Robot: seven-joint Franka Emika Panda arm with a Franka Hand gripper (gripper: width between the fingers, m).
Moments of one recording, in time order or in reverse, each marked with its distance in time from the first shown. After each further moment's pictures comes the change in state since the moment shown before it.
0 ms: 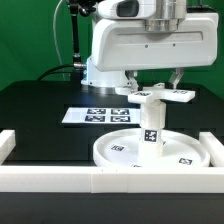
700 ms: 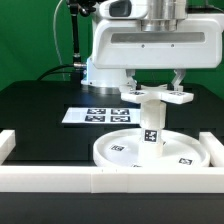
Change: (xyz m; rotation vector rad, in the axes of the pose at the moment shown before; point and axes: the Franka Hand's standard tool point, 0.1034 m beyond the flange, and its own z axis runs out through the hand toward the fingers) arm 0.000 -0.001 0.001 0.005 0.003 0.338
